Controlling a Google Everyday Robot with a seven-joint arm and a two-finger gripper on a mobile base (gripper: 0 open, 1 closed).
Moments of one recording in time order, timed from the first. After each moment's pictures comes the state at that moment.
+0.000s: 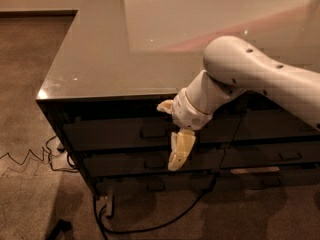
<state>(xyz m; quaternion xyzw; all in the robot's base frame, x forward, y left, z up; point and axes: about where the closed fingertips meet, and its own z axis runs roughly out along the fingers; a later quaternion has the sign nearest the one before) 0.481 -0.022 0.767 -0.73 0.63 0.19 0.20</state>
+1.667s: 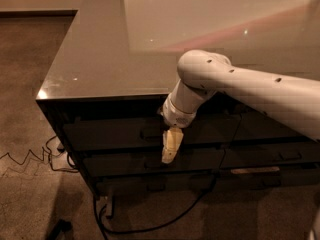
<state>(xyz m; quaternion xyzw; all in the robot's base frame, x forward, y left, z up) 0.542 -0.019 0.692 -0.71 0.67 0.15 0.14</state>
